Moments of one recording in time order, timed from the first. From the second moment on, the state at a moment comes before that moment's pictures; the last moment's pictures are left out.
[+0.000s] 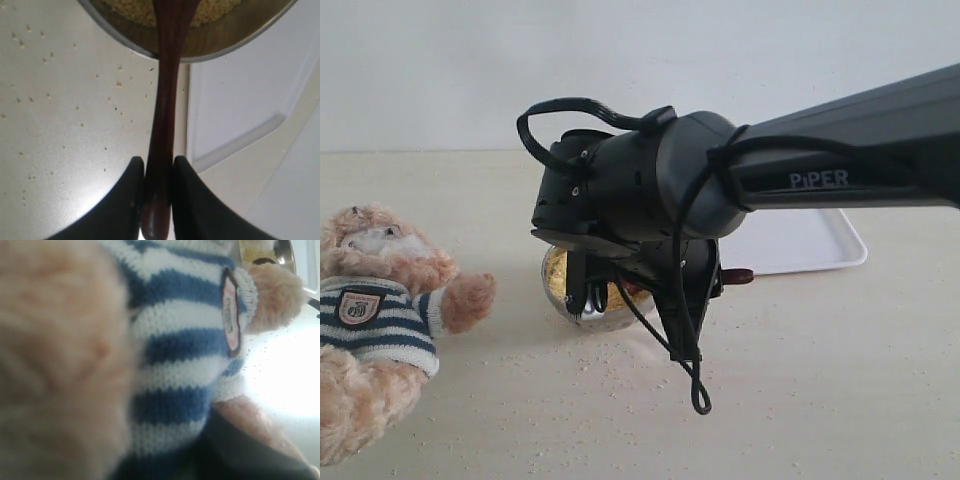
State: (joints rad) left arm 0.44 1.20 -0.37 -1.07 0.90 0.99; right arm 0.97 2.05 -1.46 -0.70 1.21 -0.23
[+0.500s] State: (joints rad) left arm 0.44 1.20 -0.37 -1.07 0.90 0.99; right arm 0.97 2.05 -1.46 -0.69 1.21 -0.21
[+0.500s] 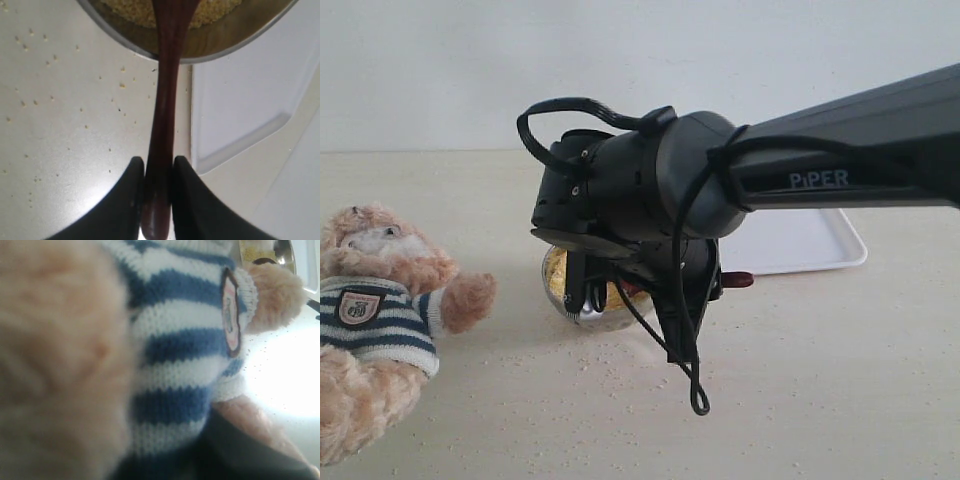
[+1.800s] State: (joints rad) left arm 0.44 1.20 -0.37 -1.07 0.90 0.99; right arm 0.79 2.05 -1.58 -0.25 1.22 -0.19
